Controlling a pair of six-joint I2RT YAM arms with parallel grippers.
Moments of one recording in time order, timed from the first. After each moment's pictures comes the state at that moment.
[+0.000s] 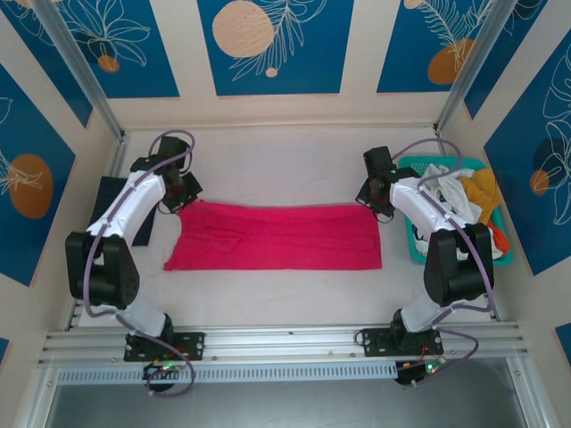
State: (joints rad) left arm -0.14 1.59 1.34 -0.94 -0.03 -0.73; right arm 0.19 1.59 1.17 -0.78 0.18 0.75
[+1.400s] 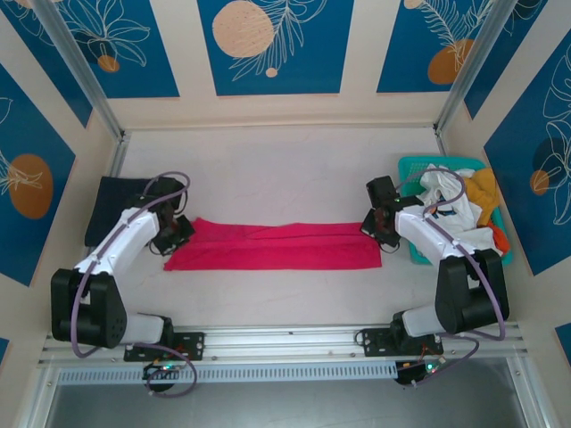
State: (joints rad) left arm -0.14 1.36 0.96 -0.99 -0.05 -0.75; right arm 0.21 1.41 0.88 -0.78 0.15 0.77
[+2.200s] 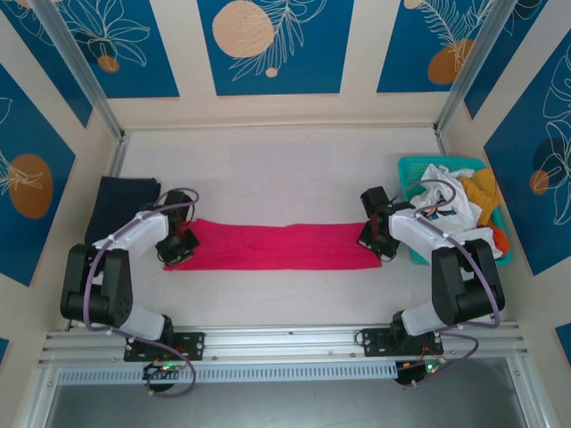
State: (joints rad) left arm -0.14 1.48 0.83 -0.85 -0.06 -0.75; right arm 0.24 1.45 0.82 -0.79 0.14 0.81
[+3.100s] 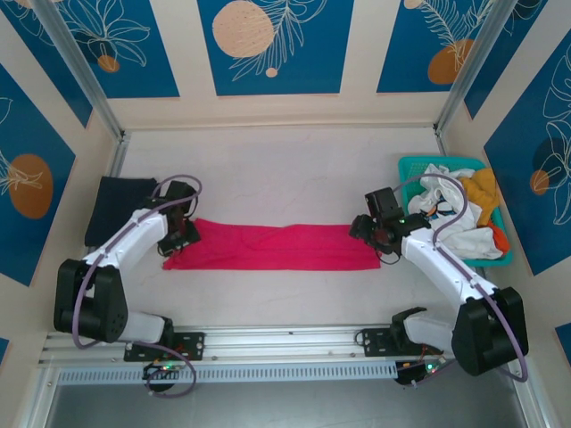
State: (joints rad) left arm -0.23 1.39 0.93 -0.91 -0.17 -0.74; right arm 0.32 1.19 0.77 -0.70 0.07 0.72
